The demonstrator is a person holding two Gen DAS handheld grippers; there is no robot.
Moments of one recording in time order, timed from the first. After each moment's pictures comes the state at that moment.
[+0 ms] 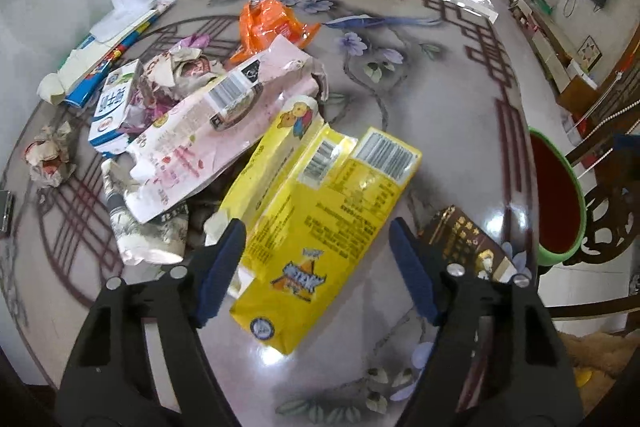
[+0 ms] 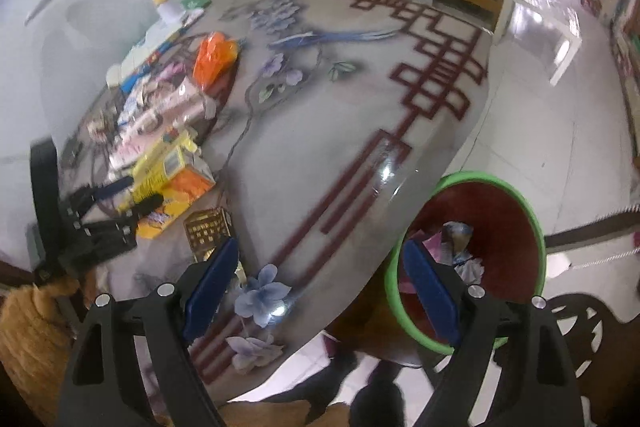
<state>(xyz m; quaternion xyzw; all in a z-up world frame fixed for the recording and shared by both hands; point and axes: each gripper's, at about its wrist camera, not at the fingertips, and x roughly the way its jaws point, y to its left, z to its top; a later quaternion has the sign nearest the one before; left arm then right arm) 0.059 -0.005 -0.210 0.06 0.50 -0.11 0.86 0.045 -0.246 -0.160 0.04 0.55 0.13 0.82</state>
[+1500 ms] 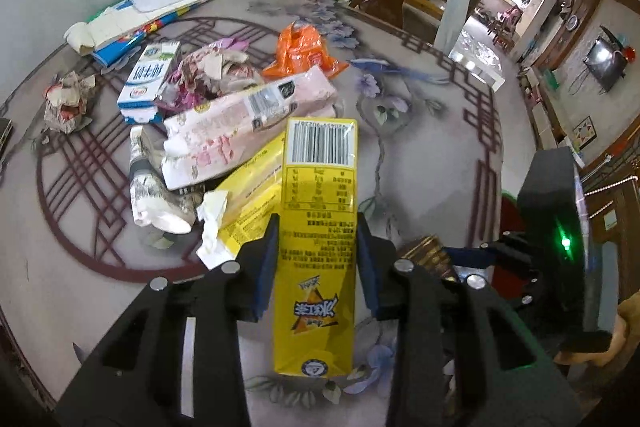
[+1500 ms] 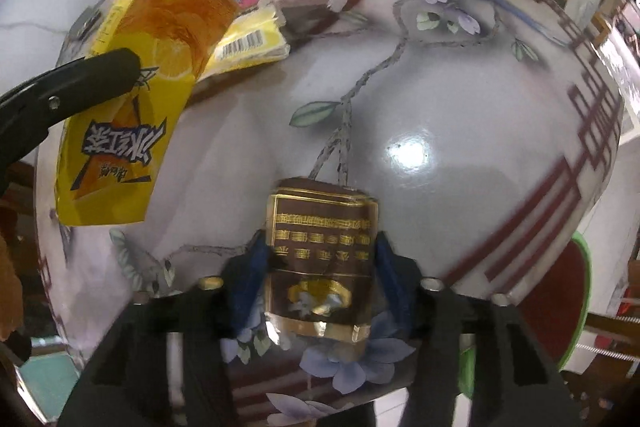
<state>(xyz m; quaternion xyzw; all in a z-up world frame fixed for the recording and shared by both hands) 0.038 0.024 -0.186 -0.07 0.48 -0.08 0.87 0.068 -0.097 -0.251 -0.11 0.60 0.23 0.76</state>
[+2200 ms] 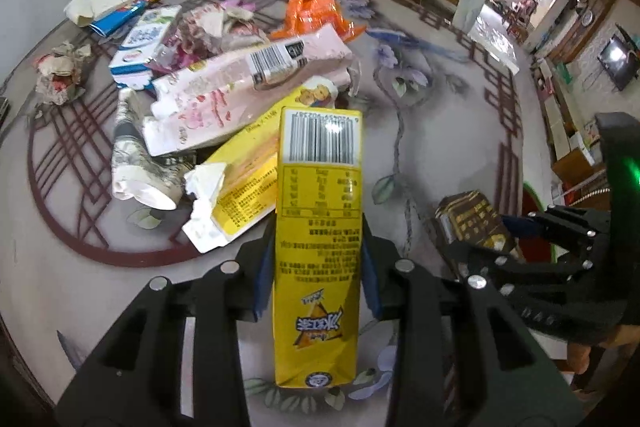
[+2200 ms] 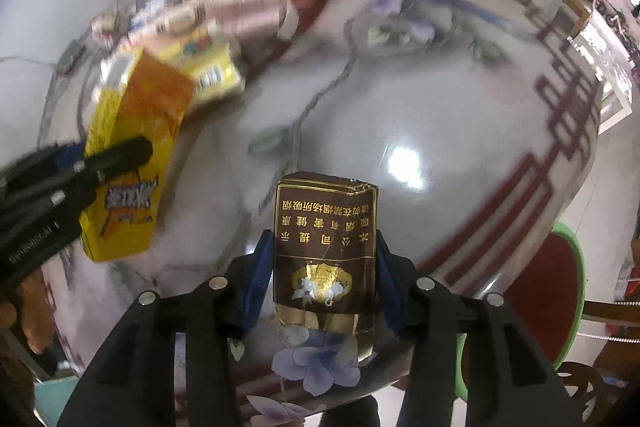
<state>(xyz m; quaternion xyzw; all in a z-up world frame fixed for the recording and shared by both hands) 0.044 0.021 -0.210 -0.07 0.50 -0.06 0.86 0.082 -0.128 -0.227 -0.07 0.58 0.20 0.78</state>
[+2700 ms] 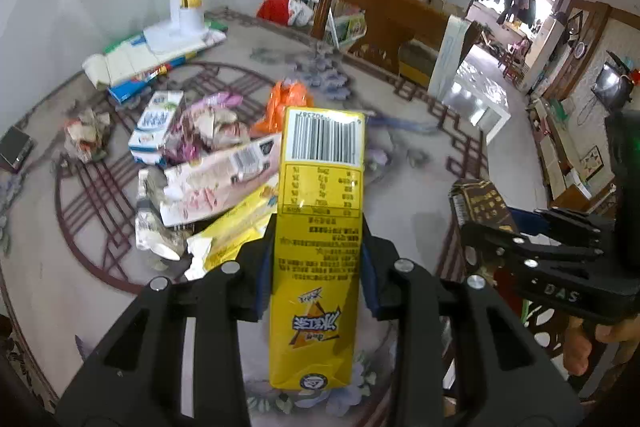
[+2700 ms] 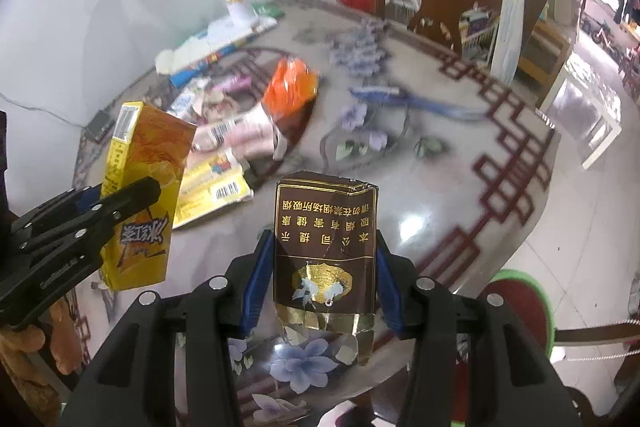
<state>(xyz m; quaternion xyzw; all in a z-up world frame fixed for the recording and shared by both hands) 0.035 -0.008 -0.127 -0.08 0.42 -0.04 0.90 0.084 -0.175 -0.135 -0.02 0.48 0.22 0.85</state>
